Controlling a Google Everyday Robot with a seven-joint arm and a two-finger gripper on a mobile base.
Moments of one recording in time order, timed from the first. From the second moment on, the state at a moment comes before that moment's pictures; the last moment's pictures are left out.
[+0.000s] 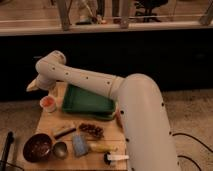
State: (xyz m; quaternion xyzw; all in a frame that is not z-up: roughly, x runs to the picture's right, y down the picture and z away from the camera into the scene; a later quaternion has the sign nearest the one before) arm -0.338 0.014 0.776 -0.01 -0.36 -0.60 0.71
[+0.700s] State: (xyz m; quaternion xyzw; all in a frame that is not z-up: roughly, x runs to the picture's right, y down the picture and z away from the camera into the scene) arm -0.338 0.010 0.773 -0.01 -0.37 -0.60 0.71
